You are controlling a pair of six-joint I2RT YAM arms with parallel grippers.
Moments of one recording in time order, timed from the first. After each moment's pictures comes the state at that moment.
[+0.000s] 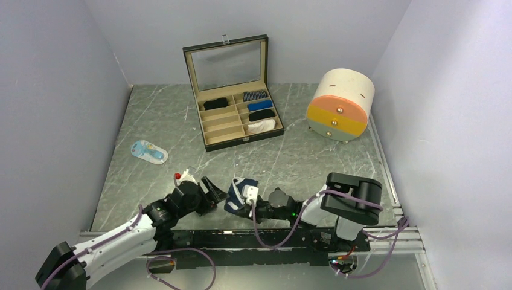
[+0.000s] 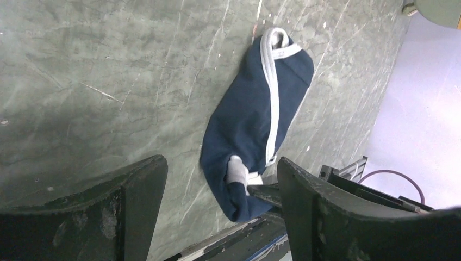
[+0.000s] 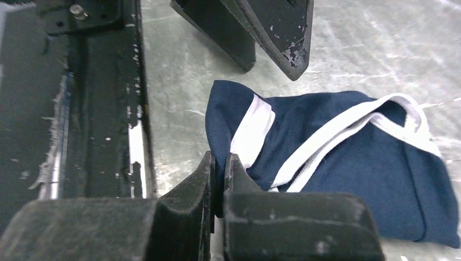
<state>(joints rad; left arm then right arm) -0.78 0.65 0.14 -0.15 -0.04 -1.26 1.23 1.68 0.29 1.10 -0.14 -0.04</state>
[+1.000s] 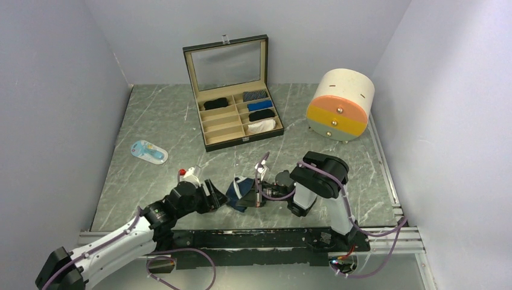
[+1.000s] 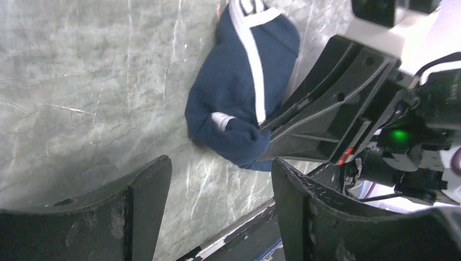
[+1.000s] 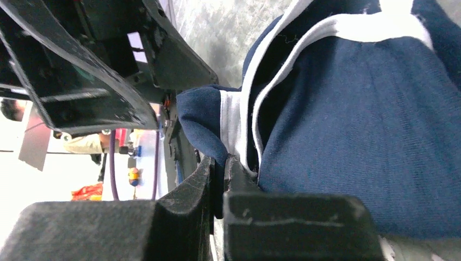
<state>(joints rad) -0.78 0.57 0.14 -0.16 0.01 -1.03 0.89 2.06 0.36 1.47 -0.57 0.99</state>
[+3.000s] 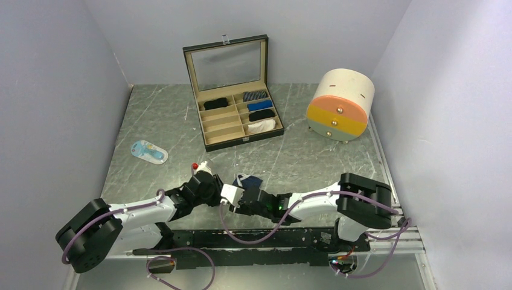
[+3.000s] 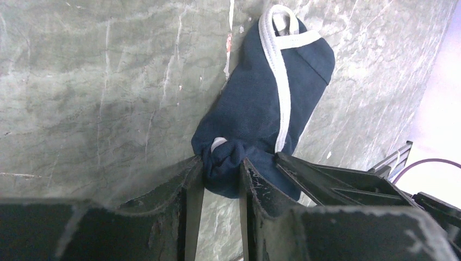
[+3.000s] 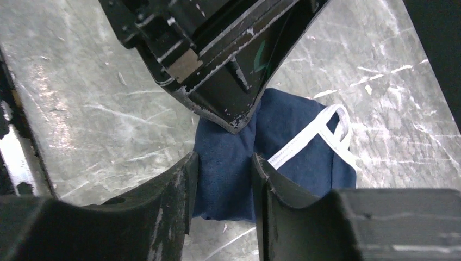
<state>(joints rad) -0.79 1.11 0.25 0.14 0.00 -1.10 1.30 1.57 0.62 0.35 0.21 -0.22</state>
